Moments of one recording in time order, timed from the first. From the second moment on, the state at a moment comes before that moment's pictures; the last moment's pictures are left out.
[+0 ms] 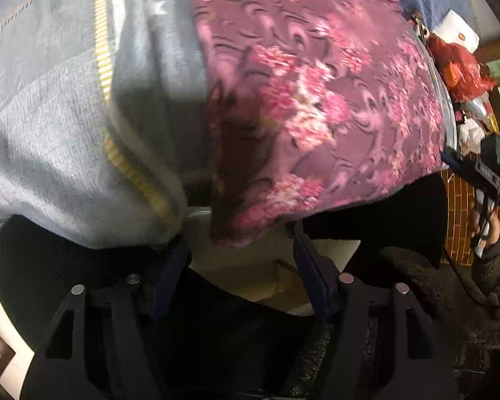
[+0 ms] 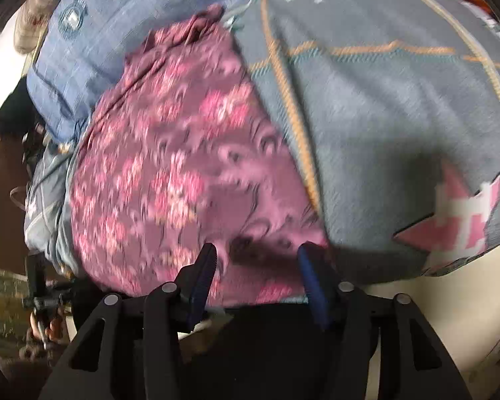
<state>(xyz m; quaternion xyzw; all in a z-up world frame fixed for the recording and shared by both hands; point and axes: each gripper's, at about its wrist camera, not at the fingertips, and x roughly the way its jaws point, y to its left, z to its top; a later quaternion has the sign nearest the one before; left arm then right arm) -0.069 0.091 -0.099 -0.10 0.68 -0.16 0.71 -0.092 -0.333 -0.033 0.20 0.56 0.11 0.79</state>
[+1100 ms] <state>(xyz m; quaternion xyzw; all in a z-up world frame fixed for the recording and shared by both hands) -0.055 0.085 -0.109 -0.15 0.66 -0.21 0.70 -0.095 -0.333 -0.036 0.12 0.56 0.09 0.82</state>
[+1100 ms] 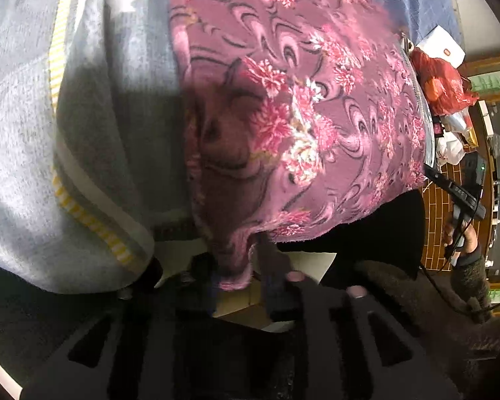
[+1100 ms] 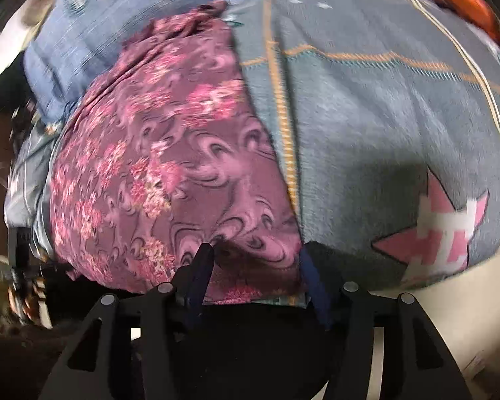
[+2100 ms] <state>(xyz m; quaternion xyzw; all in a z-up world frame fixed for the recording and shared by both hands) -0.051 0.068 -0.068 -0.16 0.62 -0.30 0.71 -0.099 -0.308 -0.036 0.12 0.57 0.15 0.80</state>
